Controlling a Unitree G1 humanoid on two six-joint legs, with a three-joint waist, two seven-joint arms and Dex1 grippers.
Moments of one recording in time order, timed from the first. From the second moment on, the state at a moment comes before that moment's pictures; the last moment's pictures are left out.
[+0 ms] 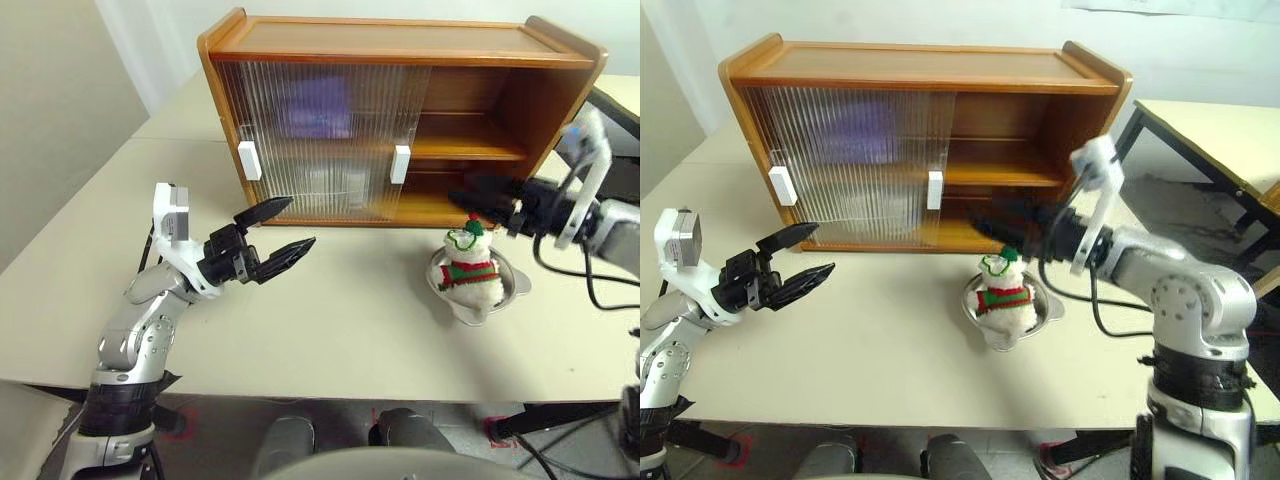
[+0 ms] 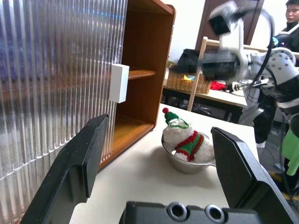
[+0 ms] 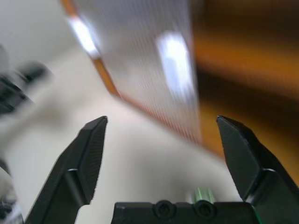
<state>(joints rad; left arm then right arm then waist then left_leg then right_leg) -0.11 0.50 0.15 -0.20 -0.71 0.22 -1.03 -0.40 -0.71 -0.29 -0.30 0.85 1.12 0.64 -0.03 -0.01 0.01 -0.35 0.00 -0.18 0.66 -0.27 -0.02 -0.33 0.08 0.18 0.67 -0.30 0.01</state>
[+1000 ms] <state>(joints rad) -0.11 0.51 0.15 -0.18 -0.67 0.20 -1.07 -0.35 -0.82 -0.17 -0.42 0.77 1.57 0.36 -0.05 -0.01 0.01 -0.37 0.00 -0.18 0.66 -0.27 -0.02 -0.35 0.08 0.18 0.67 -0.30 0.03</state>
